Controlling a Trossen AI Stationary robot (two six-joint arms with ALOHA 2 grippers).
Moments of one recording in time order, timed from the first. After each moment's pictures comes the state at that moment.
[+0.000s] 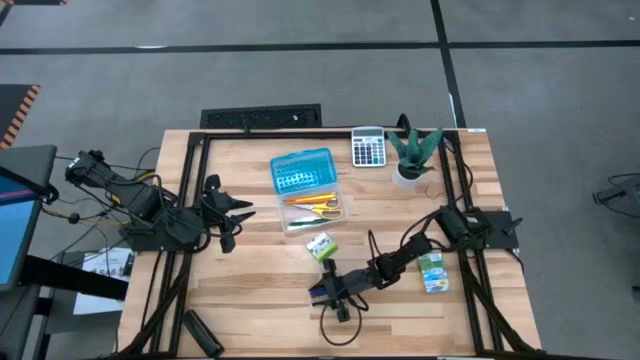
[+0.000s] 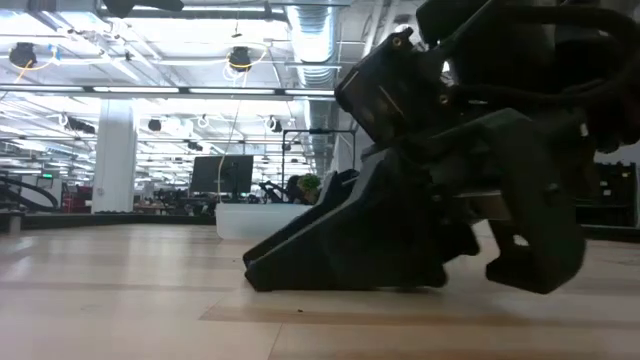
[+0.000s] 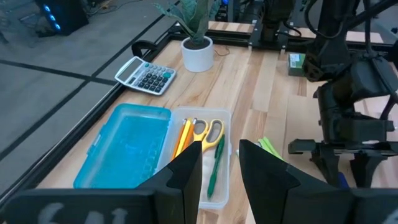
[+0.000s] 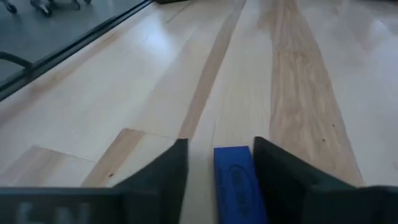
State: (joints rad) left arm -0.51 0.85 0.90 -0.68 -0.77 -0.43; right arm 0.44 2.28 0.95 0.85 0.17 0.08
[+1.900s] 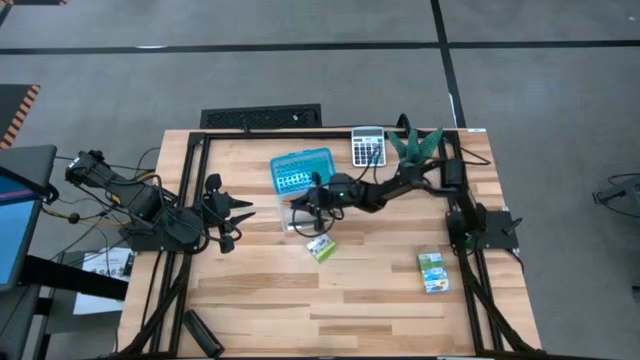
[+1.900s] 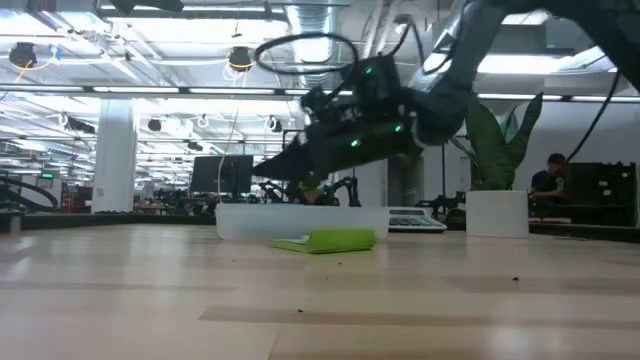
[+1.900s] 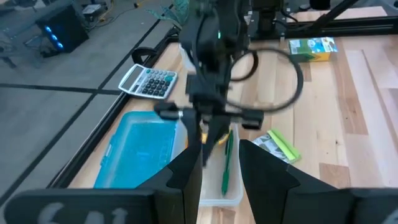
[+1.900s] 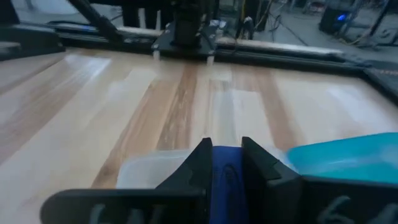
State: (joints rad) left arm -0.51 0.85 0.90 -0.69 -0.76 -0.31; right arm -0.17 2.13 1.05 0.87 -0.21 -0.14
